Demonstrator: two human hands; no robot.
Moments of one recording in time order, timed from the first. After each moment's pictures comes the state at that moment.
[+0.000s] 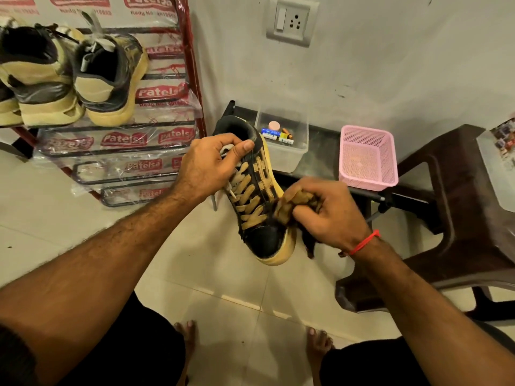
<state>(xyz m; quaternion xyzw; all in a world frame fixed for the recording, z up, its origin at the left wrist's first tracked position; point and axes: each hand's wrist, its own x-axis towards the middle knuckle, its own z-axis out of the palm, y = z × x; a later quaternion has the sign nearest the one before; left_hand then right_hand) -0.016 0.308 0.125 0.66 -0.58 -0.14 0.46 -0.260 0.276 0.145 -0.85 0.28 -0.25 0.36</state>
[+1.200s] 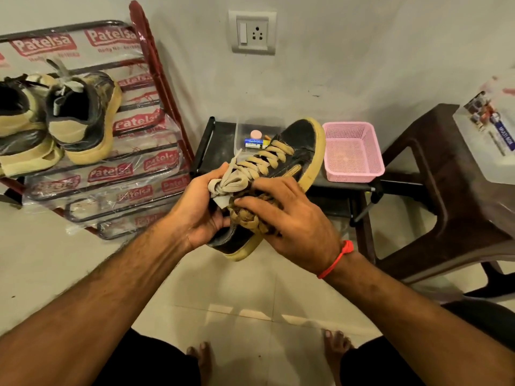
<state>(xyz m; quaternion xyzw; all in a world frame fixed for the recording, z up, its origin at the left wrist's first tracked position) -0.056 0.325 0.151 0.50 -0.16 -0.68 0.52 -0.244 0.298 0.129 -0.92 0.22 -0.32 0.04</state>
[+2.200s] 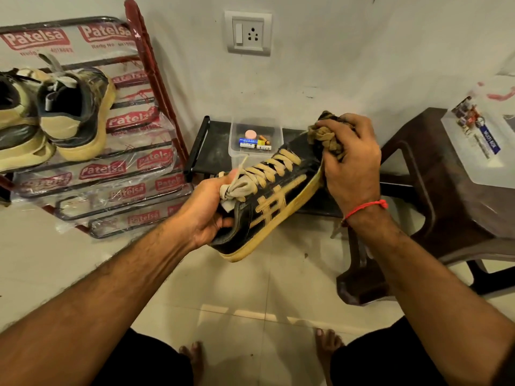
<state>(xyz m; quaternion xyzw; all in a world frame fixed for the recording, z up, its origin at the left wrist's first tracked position) -0.076 0.325 0.149 0.56 -0.20 -0.63 0.50 -0.286 0.220 0.161 -0.75 0.46 -0.47 0.06</state>
